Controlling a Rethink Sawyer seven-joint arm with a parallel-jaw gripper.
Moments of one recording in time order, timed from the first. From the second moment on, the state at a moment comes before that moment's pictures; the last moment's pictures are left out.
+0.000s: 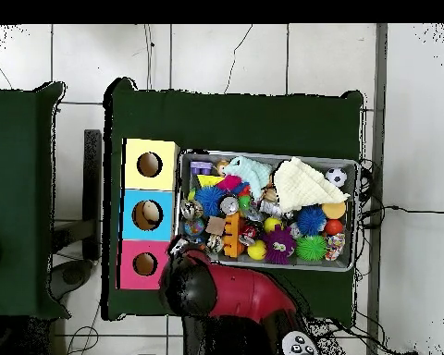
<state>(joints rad) -0.31 -0.90 0.17 2.19 0.00 0.23 2.23</state>
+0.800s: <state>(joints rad) -0.27 -0.81 0.18 2.17 0.00 0.23 2.23</state>
